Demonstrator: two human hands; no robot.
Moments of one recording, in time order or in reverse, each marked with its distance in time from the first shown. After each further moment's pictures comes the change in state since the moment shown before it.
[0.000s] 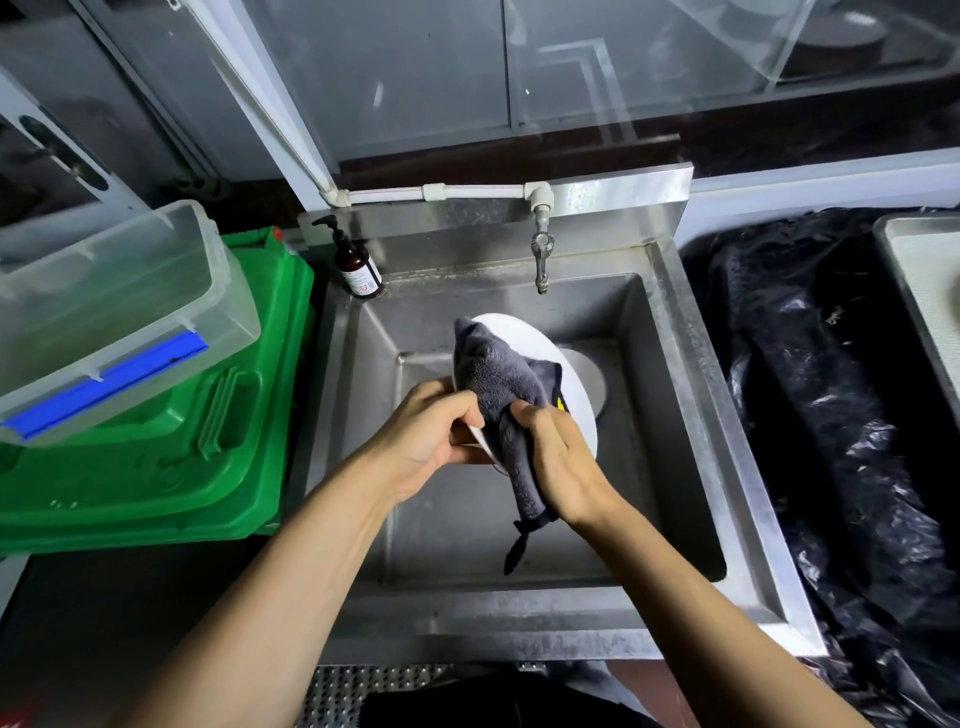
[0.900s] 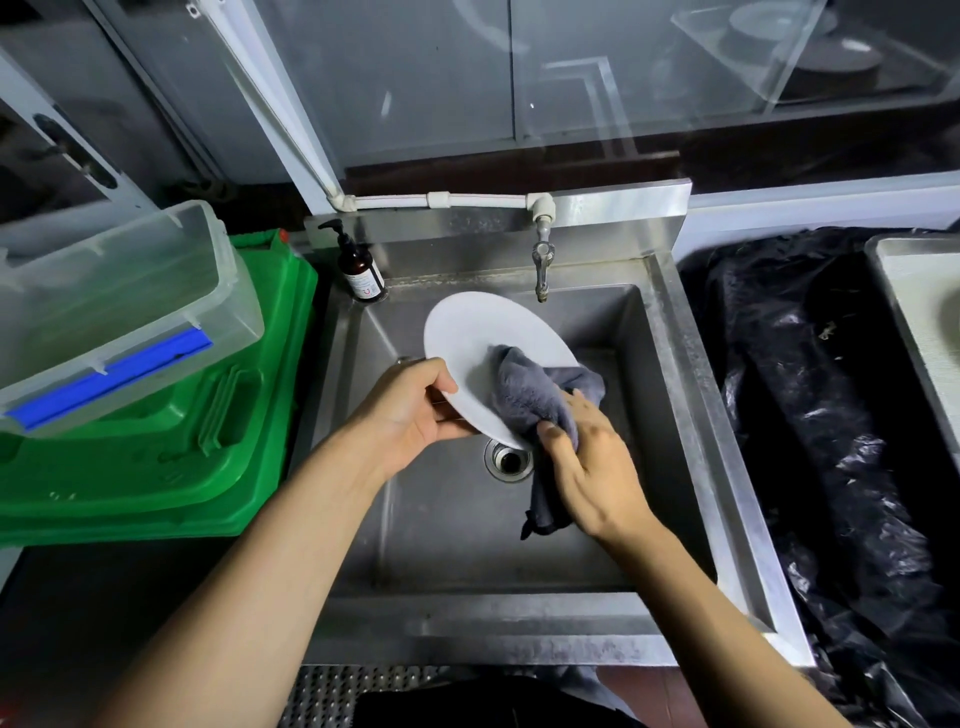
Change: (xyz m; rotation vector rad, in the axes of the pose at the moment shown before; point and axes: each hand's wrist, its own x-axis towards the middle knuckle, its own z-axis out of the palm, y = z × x) left_hand 0.008 0.019 -0.011 -0.201 0.131 -0.072; right_hand -0.021 0.001 -0.034 -0.408 0.130 -0.314
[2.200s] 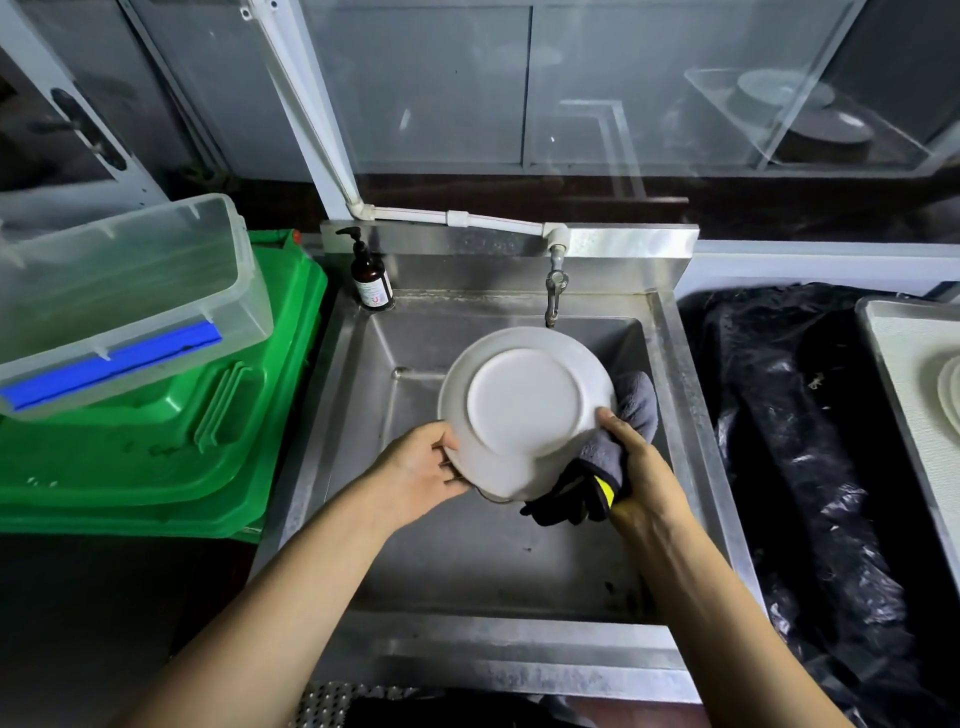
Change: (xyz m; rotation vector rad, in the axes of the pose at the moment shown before) left_hand 0.020 -0.050 -0.033 -0.139 0.027 -0.185; right_hand 0.033 0.021 -0.011 1.188 0.299 0.954
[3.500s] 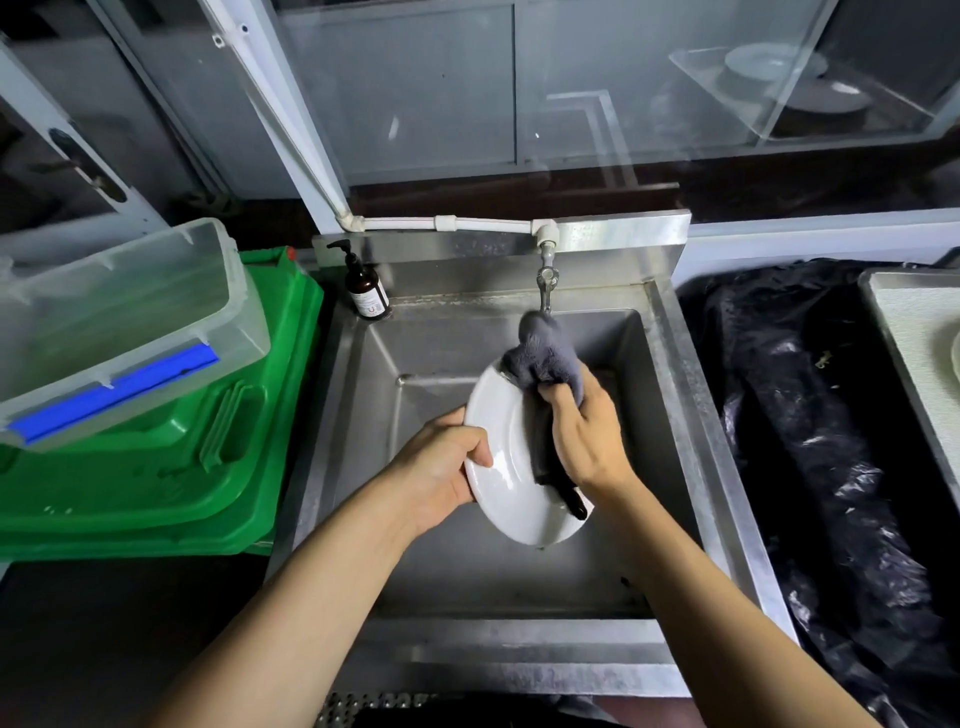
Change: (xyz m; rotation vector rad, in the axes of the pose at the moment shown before) left_hand -0.032 0.010 0.039 0.252 -0.213 0.142; right_hand 0.002 0.004 0.038 -0.956 -0.186 -0.845
